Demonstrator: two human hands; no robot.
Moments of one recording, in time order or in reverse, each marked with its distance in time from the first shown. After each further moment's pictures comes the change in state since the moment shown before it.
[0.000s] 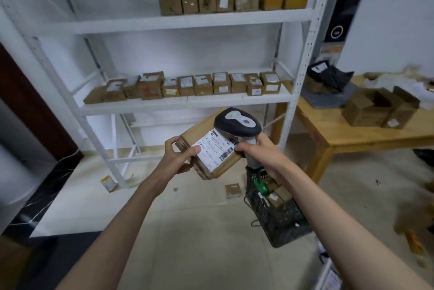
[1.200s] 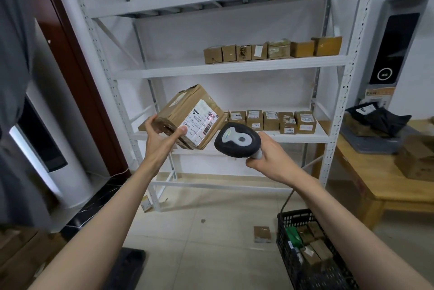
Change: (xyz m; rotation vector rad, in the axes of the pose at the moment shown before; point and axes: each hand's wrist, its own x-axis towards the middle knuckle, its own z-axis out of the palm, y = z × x) left_hand -0.009 0.095 -0.050 0.080 0.602 0.418; right_hand -0.005 -0.071 -0.035 -0.538 -0.114 -0.562
